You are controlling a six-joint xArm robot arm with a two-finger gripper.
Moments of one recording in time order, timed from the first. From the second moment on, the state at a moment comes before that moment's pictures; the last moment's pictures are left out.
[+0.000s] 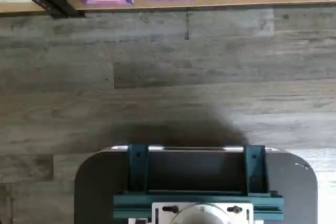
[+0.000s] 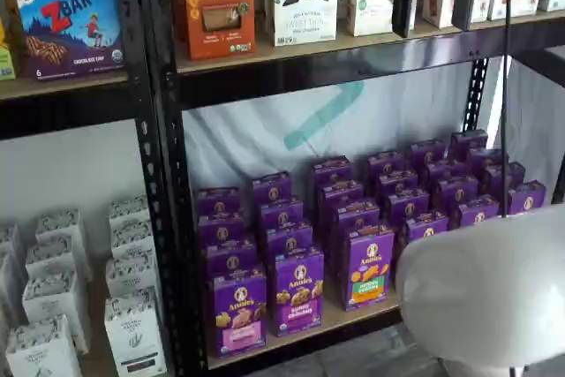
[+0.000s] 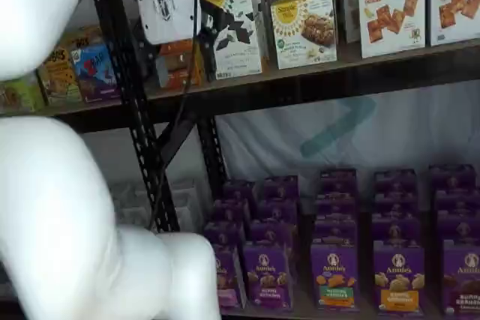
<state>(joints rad) 0.01 -0.85 -1.14 0.04 1.99 0.03</state>
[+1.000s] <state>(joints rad) 0.06 -0.92 -0.86 0.05 1.83 0.08</state>
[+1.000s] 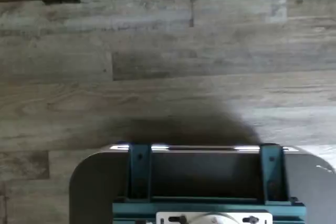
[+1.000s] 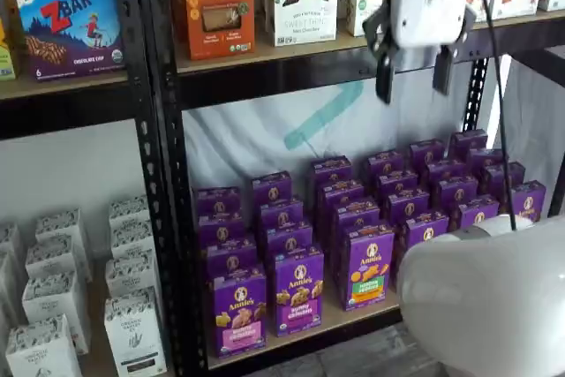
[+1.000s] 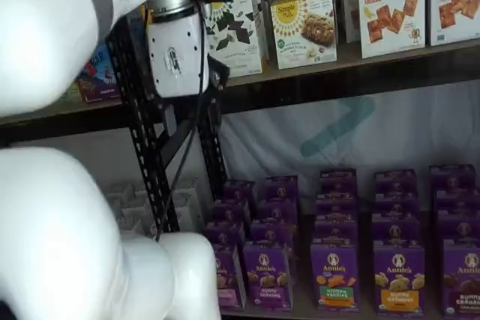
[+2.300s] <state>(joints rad) 0.19 -0.78 -0.28 0.04 0.99 0.18</state>
